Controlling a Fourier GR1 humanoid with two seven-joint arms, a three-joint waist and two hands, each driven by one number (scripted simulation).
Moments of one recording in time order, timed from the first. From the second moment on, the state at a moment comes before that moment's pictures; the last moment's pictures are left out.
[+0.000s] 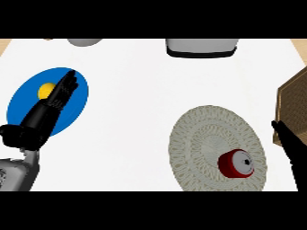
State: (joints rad) left arm -0.18 0.39 -0.15 -1.55 0.14 -0.01 -0.01; right arm 0.17 -0.44 0.30 -2.27 0.67 0.16 0.90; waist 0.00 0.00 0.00
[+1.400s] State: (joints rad) left arm -0.14 0.28 -0.03 -1.61 0.03 -0.14 0.02; right arm 0.16 -0.24 0.34 -2.10 0.89 0.20 0.76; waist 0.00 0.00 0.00
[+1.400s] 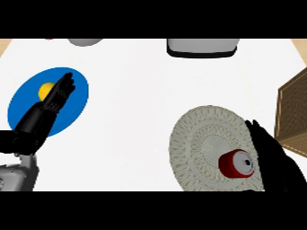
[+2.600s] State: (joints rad) left arm -0.14 0.22 0.04 -1.60 -0.03 -0.20 0.00; right arm 0.14 -0.17 0.28 -1.84 0.91 0.22 0.64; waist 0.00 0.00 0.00
